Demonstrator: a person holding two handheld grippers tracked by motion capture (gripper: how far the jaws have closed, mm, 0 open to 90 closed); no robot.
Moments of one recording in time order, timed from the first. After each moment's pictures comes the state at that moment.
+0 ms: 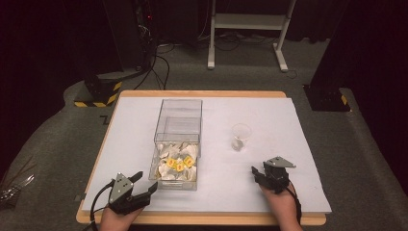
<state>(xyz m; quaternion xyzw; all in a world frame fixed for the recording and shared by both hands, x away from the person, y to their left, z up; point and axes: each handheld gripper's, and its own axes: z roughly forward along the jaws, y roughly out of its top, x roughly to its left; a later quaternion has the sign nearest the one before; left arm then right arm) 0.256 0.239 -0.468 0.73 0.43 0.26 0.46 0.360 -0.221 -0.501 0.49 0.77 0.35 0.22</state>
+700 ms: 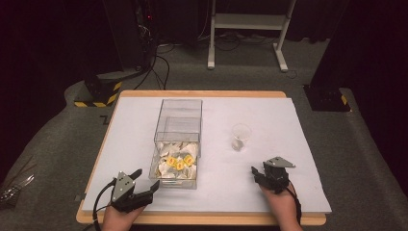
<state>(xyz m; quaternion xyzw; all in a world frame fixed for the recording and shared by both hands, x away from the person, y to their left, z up) 0.261 0.236 -0.471 0.72 0.44 0.27 0.46 0.360 -0.221 -0.502 0.49 0.77 0.34 0.22</state>
